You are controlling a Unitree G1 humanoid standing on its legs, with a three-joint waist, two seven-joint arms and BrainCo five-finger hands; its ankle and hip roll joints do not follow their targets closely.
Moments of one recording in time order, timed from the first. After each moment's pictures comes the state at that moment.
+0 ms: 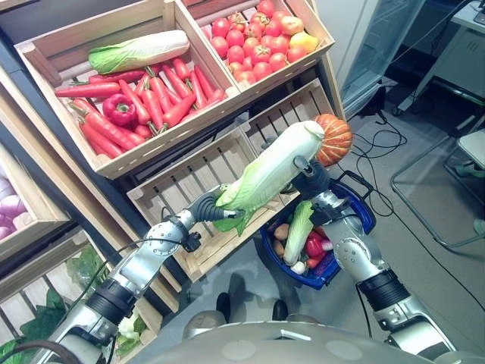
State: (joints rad) left arm -0.10 0.57 -0.48 0.02 0.02 -0.11 -0.16; right arm -0.17 -0.37 0.35 0.06 0.99 -0.19 0.41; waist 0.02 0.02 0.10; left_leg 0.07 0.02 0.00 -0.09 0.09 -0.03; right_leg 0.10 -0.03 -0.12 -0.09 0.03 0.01
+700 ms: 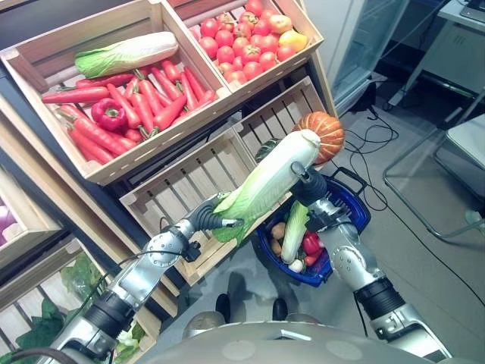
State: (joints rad) left arm 0.00 0.57 -0.44 0.01 0.08 -0.05 -0.01; right arm -0.07 -0.34 0.36 0.07 0.94 -0.20 0.31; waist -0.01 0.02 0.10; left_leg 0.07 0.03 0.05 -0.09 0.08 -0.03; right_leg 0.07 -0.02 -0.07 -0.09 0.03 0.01
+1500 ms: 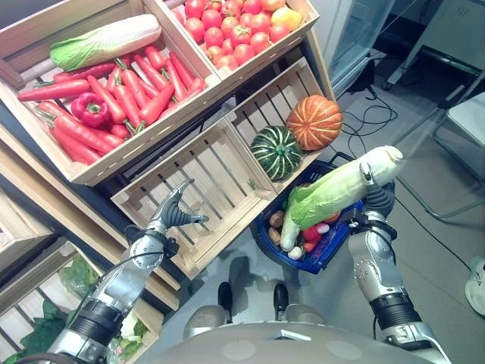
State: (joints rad) left arm 0.03 0.57 -0.32 0.02 0.16 0.09 0.15; right arm -0.07 -0.35 0.08 0.35 0.60 -0.39 -0.43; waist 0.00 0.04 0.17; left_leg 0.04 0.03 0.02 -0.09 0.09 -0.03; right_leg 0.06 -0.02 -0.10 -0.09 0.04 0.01
